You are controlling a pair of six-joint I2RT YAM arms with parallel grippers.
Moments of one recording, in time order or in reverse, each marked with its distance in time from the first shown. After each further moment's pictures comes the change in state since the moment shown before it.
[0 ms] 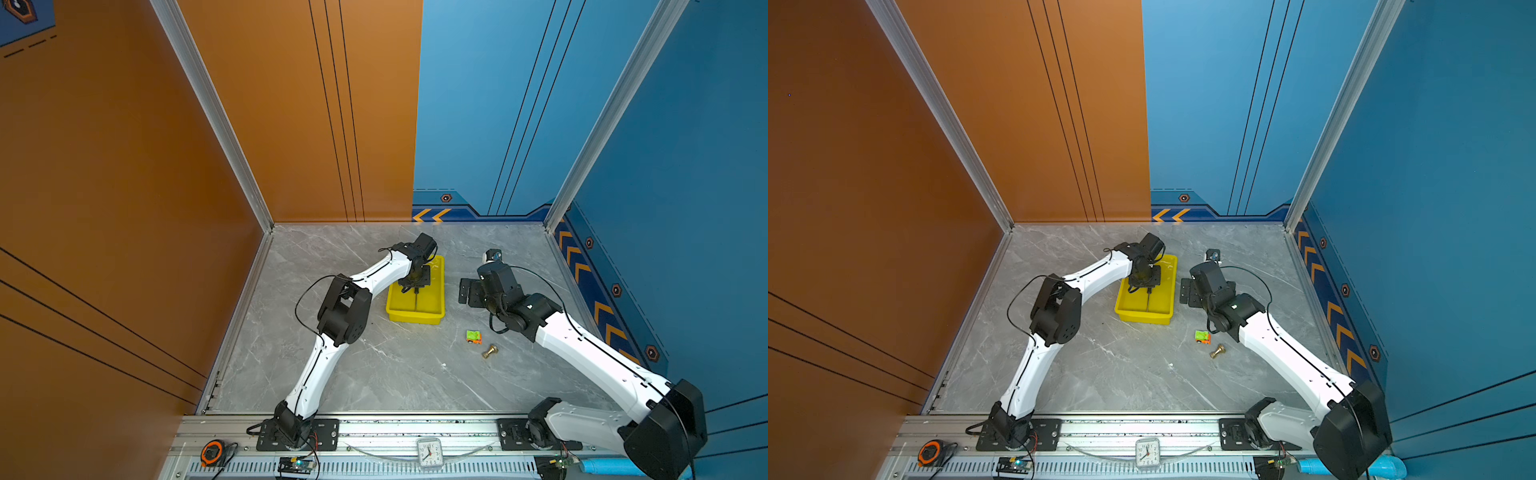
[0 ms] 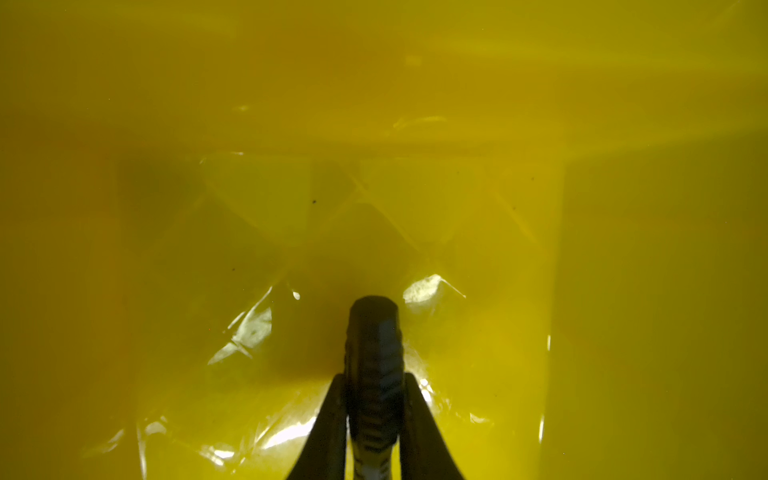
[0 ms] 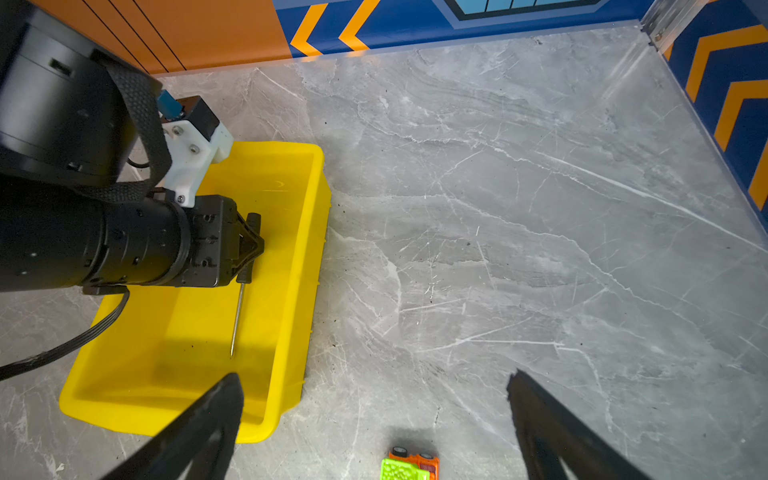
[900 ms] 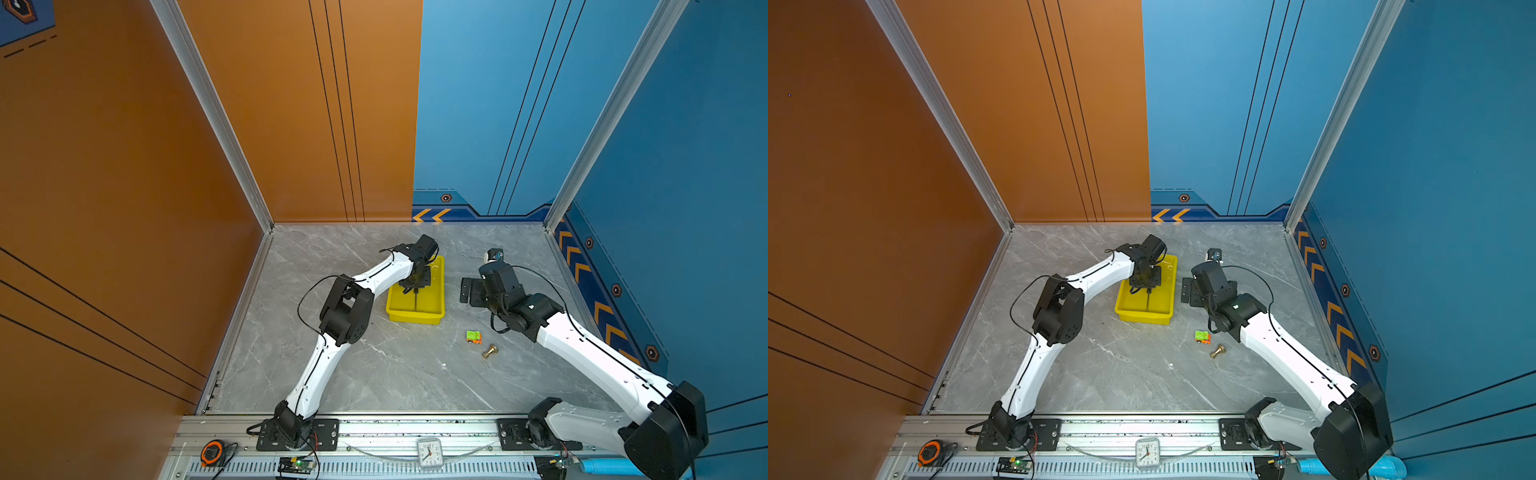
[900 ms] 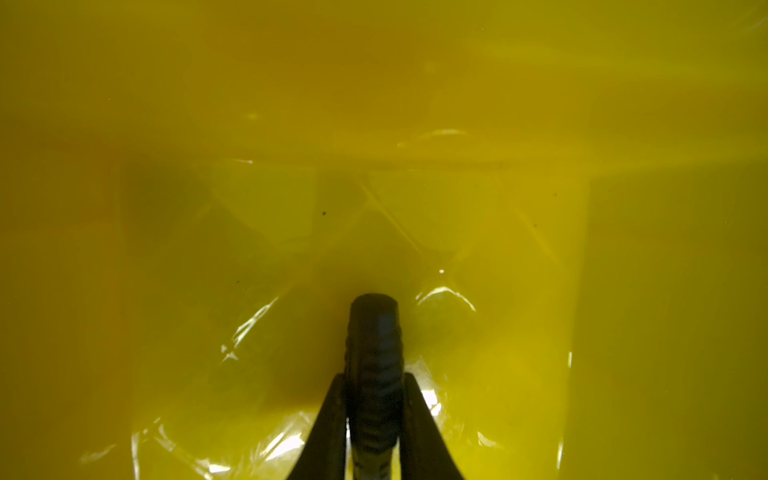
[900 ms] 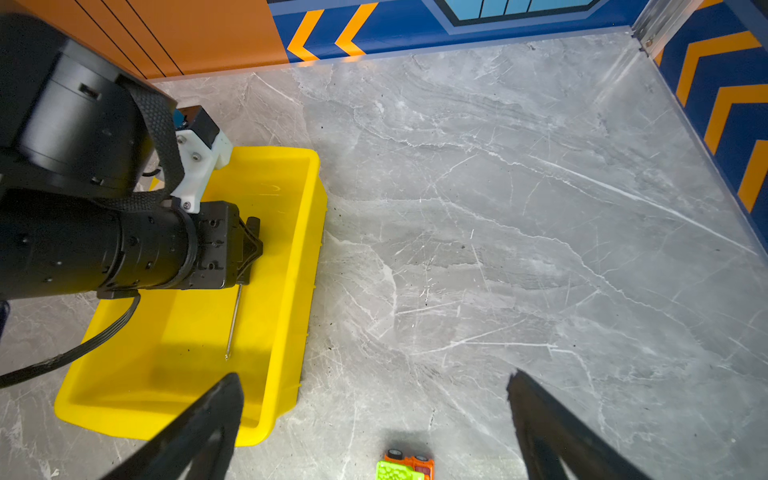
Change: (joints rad) left arm -0.008 0.022 0.008 0.003 -0.040 -0.023; right arm -0.012 -0.013 0.000 0.000 0.004 -0.008
